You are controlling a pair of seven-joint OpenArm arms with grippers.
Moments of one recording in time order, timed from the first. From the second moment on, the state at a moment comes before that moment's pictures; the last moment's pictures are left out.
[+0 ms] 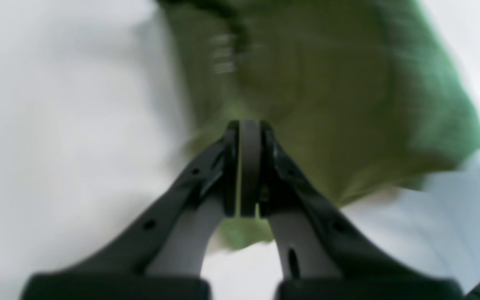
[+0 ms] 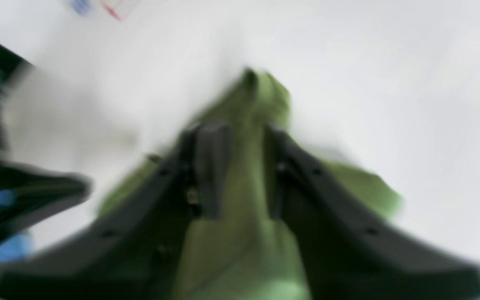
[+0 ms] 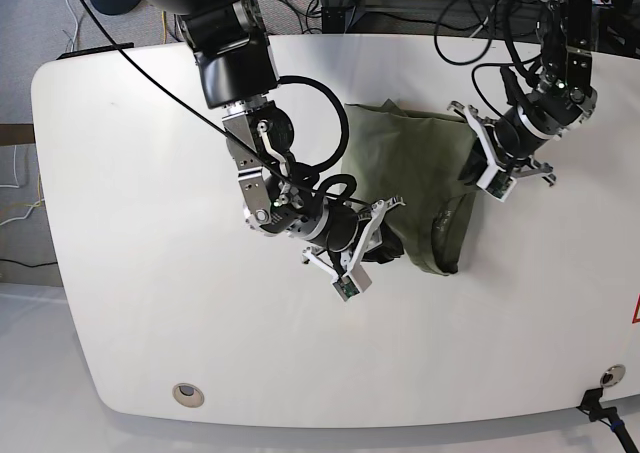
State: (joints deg) left arm 14.2 -23.1 -3.7 110.4 -19.0 -28.0 42.5; right arm 17.6 -6.3 -14.4 75.0 23.5 23.2 -41.9
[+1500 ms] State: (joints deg) left arm 12.5 -14.8 4.3 106.6 -2.8 -28.3 36.9; right arm 8.3 -5.2 -8.3 78.8 10.4 23.4 -35.6
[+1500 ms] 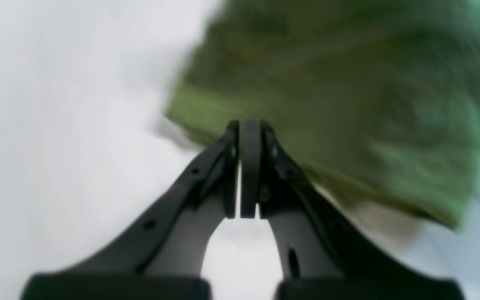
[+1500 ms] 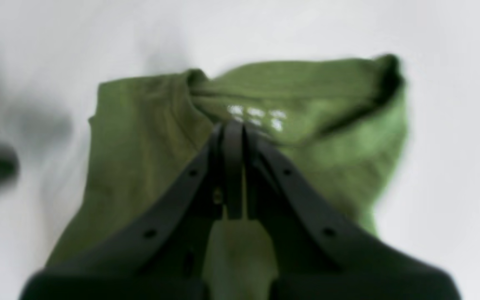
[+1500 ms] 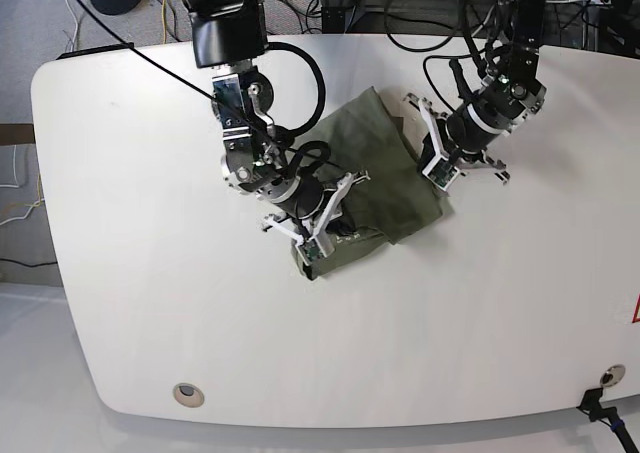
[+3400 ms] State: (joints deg) left arm -1.0 -10.4 11.9 80.1 -3.8 -28.3 27.3; right arm 1.5 7.1 -5.7 75.6 12.3 23.2 -23.2
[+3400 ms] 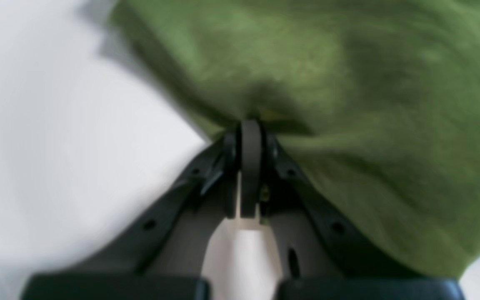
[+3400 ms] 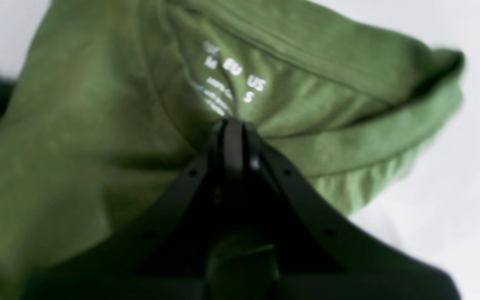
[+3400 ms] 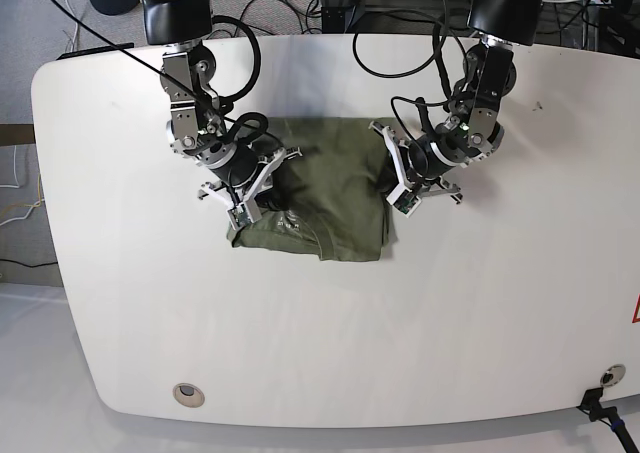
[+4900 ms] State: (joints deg) left arm 42.8 -8.1 -16.6 111.7 -5.1 -27.8 4.5; right arm -41.6 6.9 11.1 109.1 10.9 19.7 -13.7
